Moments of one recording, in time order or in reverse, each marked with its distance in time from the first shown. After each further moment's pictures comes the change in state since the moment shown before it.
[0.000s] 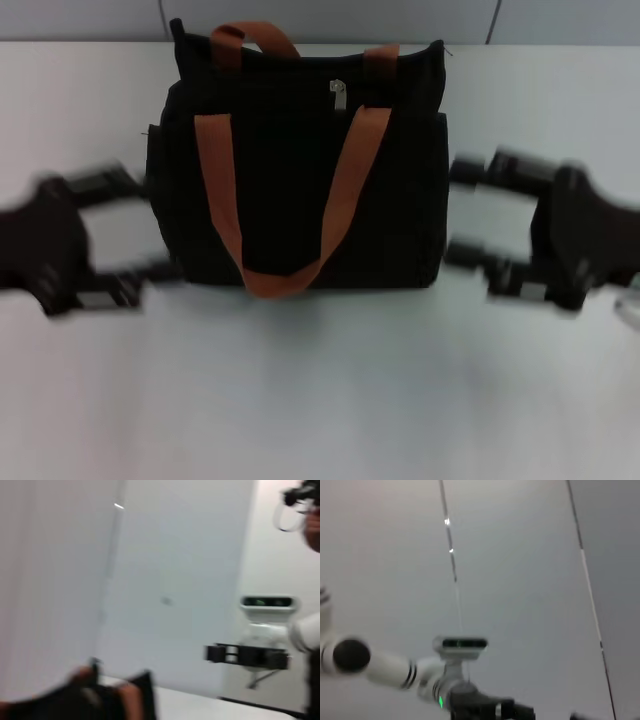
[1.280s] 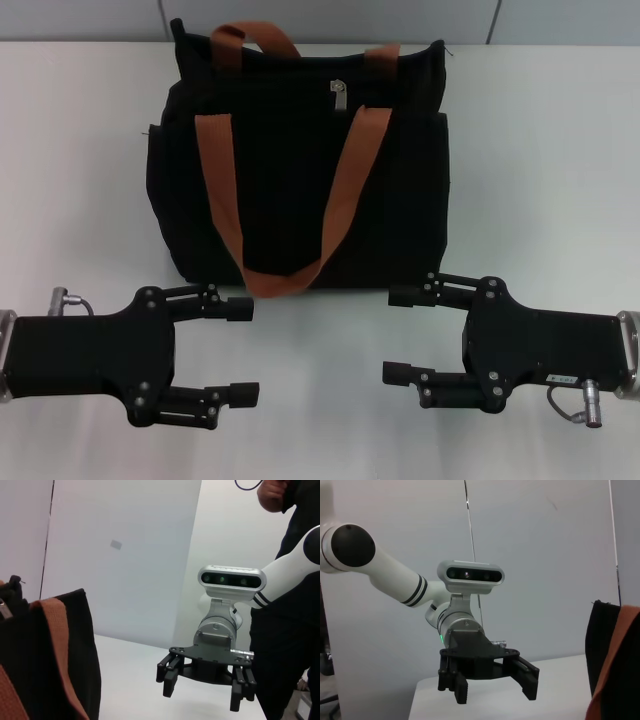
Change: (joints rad) left arm -0.007 -0.055 0.116 -0.174 0.156 -0.093 0.205; right arm 0.020 0.011 -0.063 0.224 -0.180 0.179 -0.282
